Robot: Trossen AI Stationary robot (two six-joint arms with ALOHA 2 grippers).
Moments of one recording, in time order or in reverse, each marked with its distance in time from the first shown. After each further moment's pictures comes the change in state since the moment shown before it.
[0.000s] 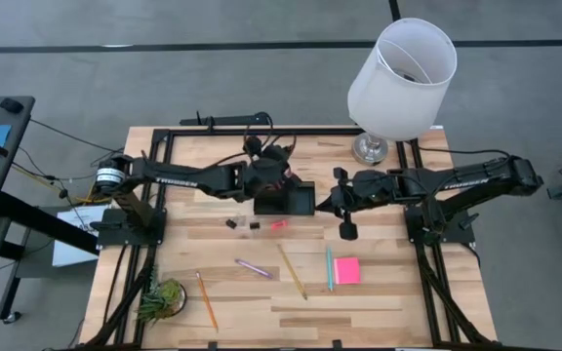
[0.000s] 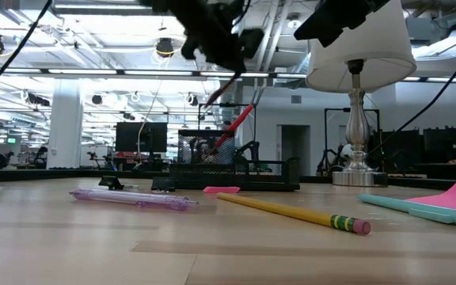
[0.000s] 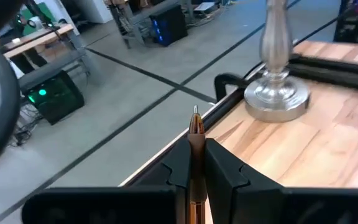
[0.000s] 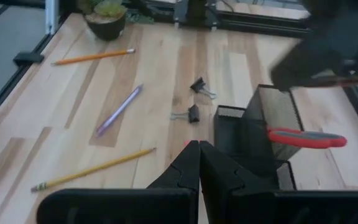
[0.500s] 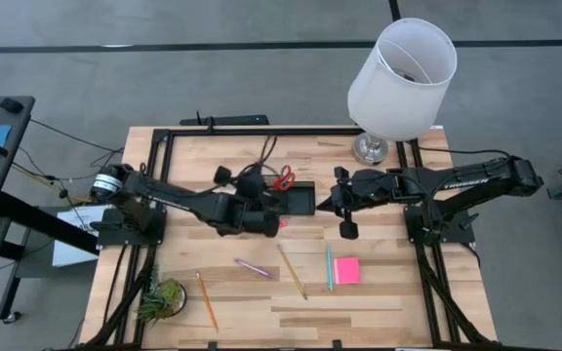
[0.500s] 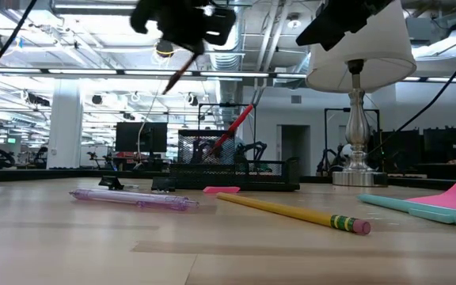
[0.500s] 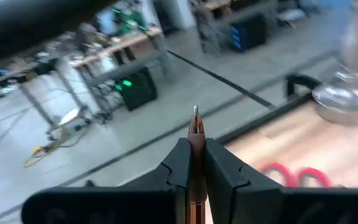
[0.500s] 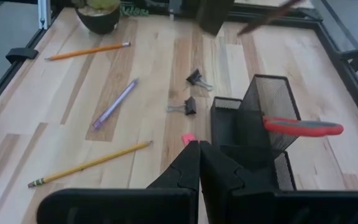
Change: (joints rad) left arm -0.248 0.001 0.095 -0.667 -0.524 -0.640; right arm -0.022 0.000 0.000 -0.024 -0.004 0.016
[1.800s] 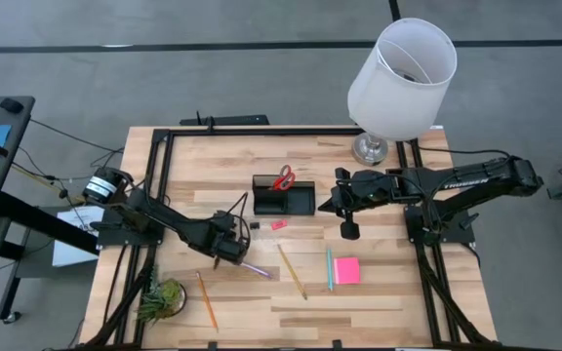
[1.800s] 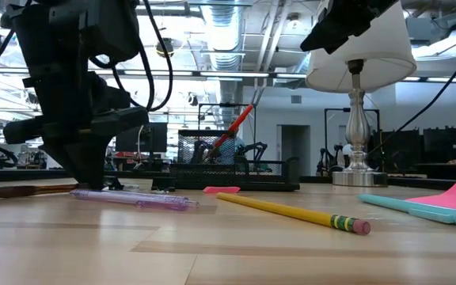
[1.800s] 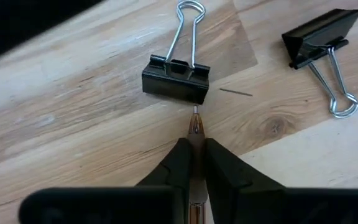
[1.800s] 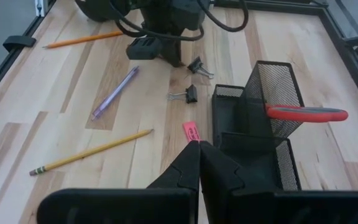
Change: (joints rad) left arm -0.169 -0.001 -0.507 0.011 0.956 -0.838; right arm 0.002 0.000 0.000 -0.045 0.000 0.008
